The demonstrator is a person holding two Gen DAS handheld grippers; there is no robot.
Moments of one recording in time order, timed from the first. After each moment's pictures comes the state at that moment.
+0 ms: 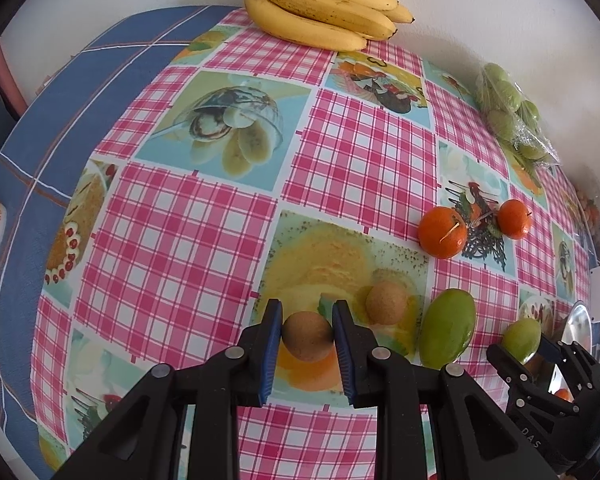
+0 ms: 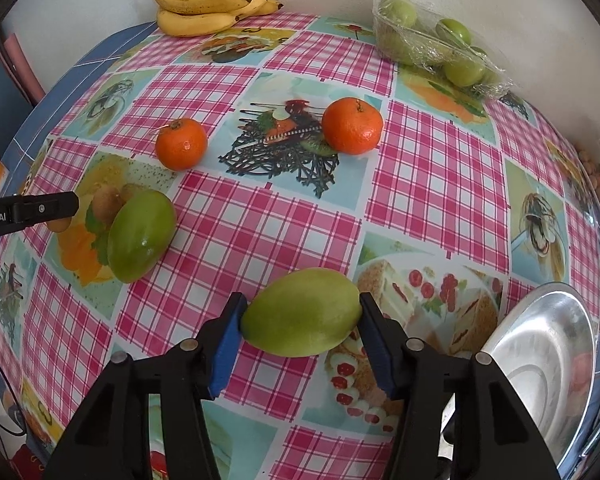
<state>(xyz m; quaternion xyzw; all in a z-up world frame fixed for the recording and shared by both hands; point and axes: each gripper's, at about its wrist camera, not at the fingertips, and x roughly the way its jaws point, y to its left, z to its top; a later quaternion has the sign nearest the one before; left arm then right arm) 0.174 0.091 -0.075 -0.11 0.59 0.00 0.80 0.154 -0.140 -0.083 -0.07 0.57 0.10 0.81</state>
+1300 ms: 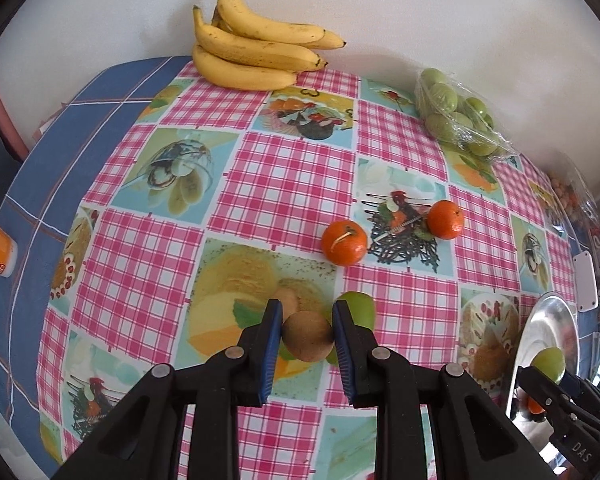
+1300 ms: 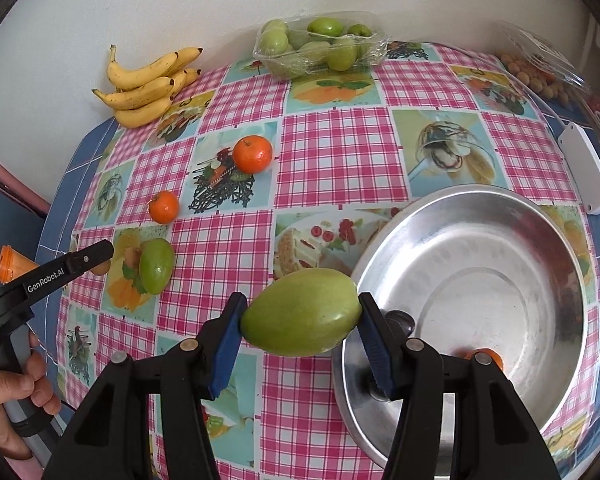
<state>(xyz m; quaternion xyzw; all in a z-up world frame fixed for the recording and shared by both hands) 0.161 0.023 -0.025 -0.07 0.55 -0.01 0.83 0.103 -0.225 -0.025 0.11 0.56 0.04 0.82</state>
